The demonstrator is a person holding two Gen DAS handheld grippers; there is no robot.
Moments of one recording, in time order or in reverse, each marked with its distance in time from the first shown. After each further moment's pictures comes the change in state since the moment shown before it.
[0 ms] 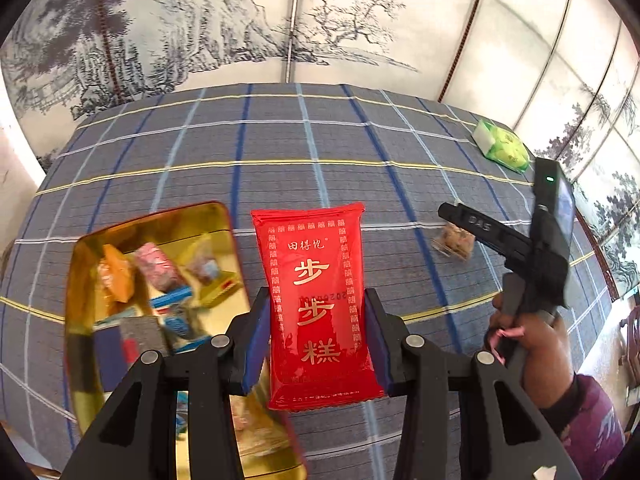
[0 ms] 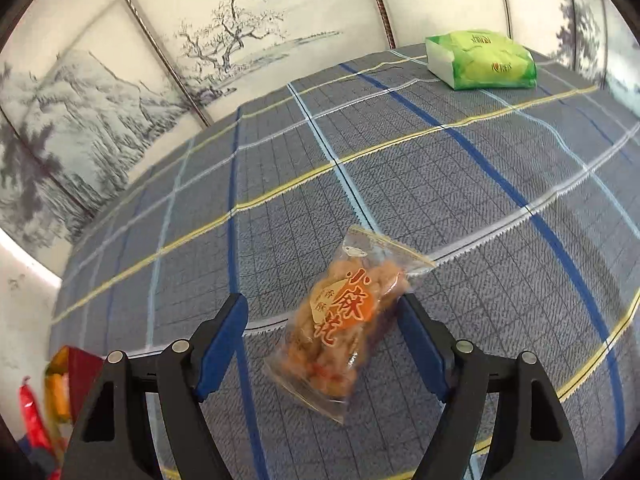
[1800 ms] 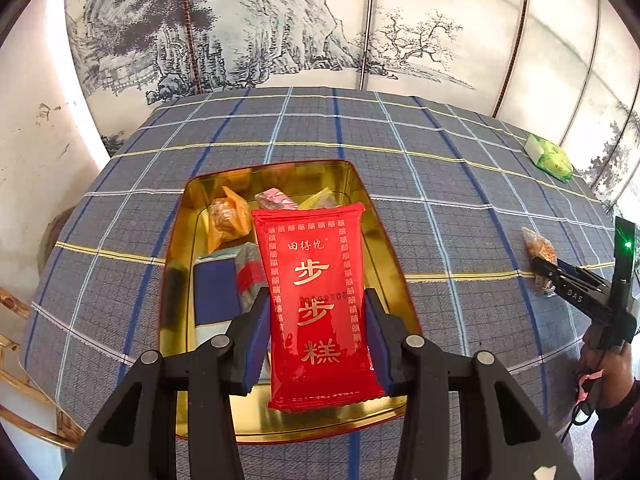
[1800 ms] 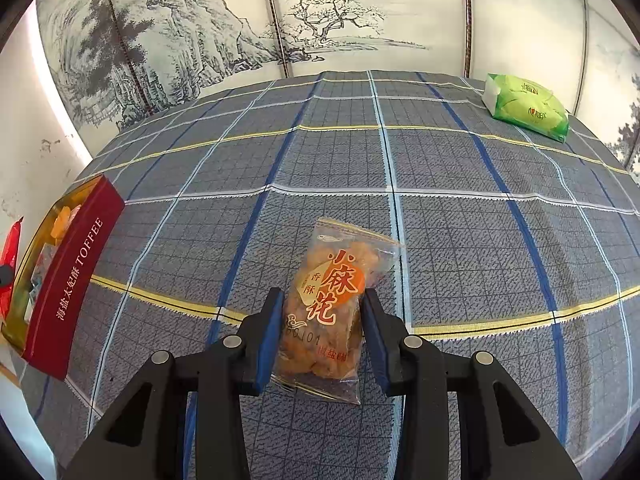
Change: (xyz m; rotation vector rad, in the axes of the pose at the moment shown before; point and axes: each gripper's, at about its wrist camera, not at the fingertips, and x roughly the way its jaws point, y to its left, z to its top) left arm -0.041 0.062 -0.071 -0.080 -0.079 0.177; right arm -0.057 -0.027 -0.072 -0.395 0.010 0.104
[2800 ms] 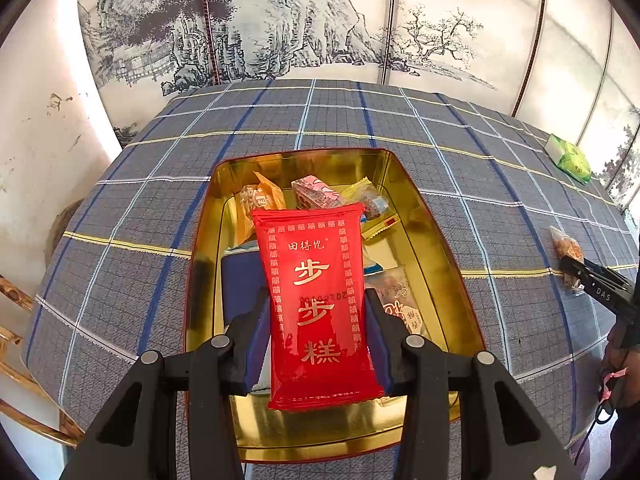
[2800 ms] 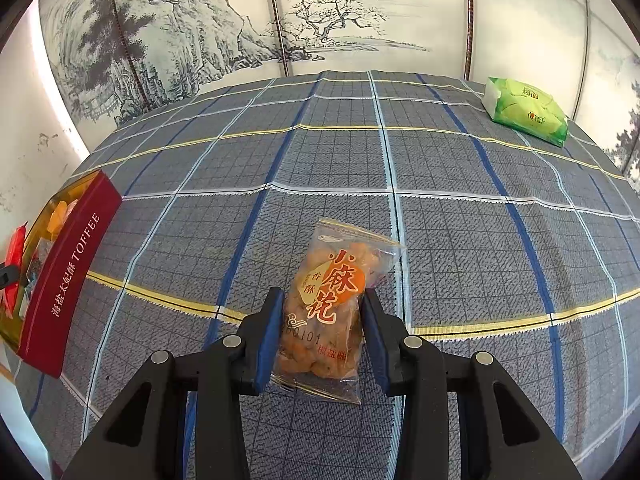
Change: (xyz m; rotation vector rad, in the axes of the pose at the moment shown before) left arm 0.018 0.025 -0.008 -0.018 0.004 0.040; right arm 0.001 0.002 0.001 -0.009 0.002 -0.010
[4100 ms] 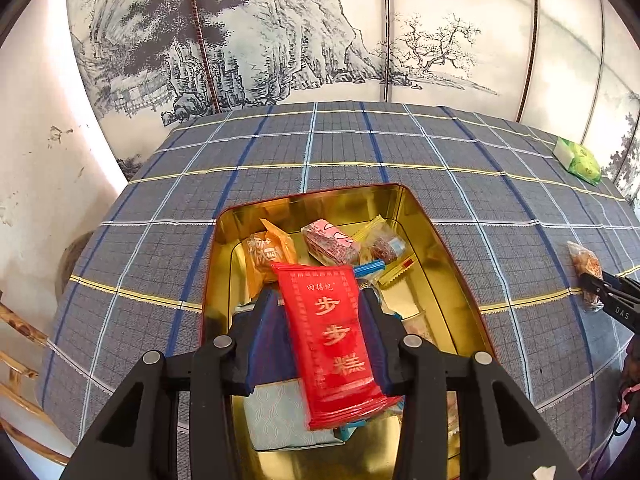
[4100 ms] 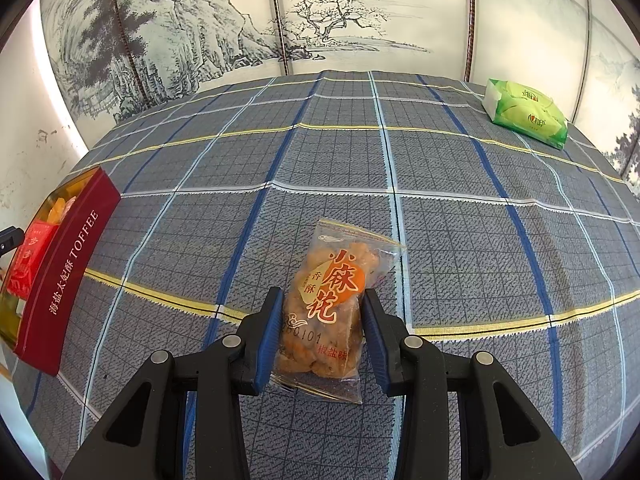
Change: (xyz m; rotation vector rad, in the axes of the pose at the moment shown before) left arm 0.011 0.002 0.027 0.061 -0.069 0.040; right arm 0.002 0.004 0.001 -0.003 0.001 -0.007
